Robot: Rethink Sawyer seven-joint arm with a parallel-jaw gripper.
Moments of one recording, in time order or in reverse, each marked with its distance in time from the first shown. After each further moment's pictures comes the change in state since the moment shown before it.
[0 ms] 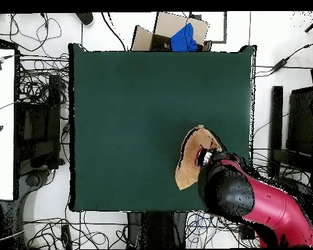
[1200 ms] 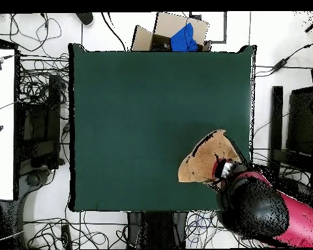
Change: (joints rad) arm -0.172 -0.166 0.132 0.031 -0.001 0.173 -0.006
